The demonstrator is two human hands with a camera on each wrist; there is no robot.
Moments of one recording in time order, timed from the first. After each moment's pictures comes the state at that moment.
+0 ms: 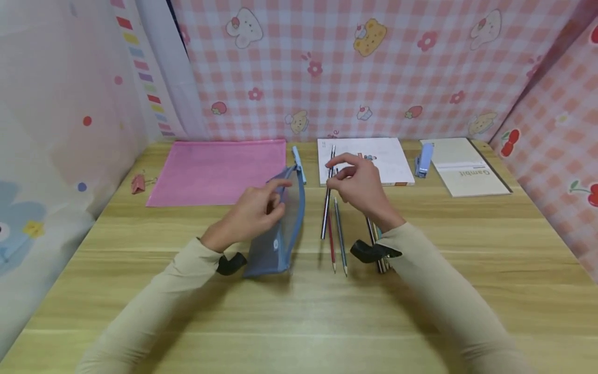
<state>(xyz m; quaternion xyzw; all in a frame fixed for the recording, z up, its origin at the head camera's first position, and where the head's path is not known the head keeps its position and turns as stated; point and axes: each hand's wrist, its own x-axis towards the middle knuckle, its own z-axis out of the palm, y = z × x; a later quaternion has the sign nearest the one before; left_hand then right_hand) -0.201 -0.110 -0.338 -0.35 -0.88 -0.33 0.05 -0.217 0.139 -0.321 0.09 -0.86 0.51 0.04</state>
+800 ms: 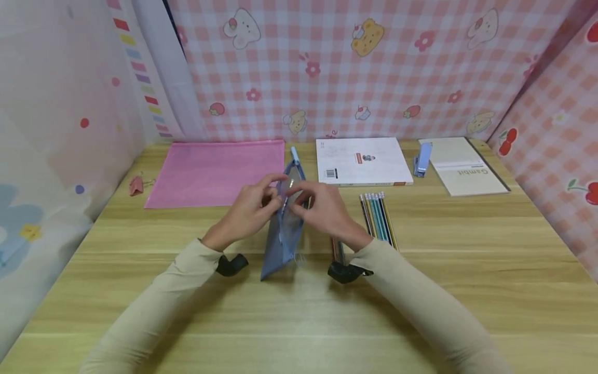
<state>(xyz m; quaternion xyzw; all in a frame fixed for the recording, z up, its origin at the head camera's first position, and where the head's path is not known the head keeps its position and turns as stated) -0.204 -0.111 -0.340 -0.31 -0.85 -0.42 0.03 -0.196 0.087 -0.341 0.21 -0.88 0.42 0.05</state>
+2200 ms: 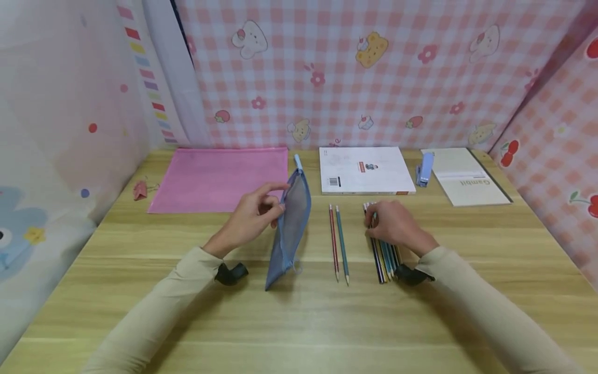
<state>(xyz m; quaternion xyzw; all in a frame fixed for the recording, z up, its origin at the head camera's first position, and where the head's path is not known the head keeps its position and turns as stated) -0.205 -0.118 -0.350 -0.26 -0.81 -0.52 -0.02 -0.214 0.211 -0.372 0.16 -0.97 0.16 -0.05</state>
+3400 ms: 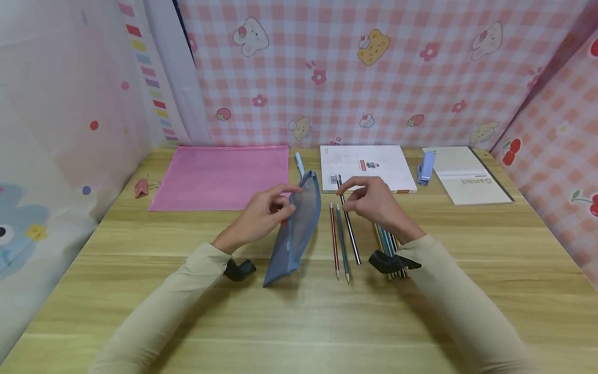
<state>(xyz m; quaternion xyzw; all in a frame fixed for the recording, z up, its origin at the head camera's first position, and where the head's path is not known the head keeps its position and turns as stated) -0.208 -0.107 -0.351 -0.30 -0.81 -0.51 -0.04 -0.215 0.167 -0.330 0.10 -0.88 0.45 -0.08</state>
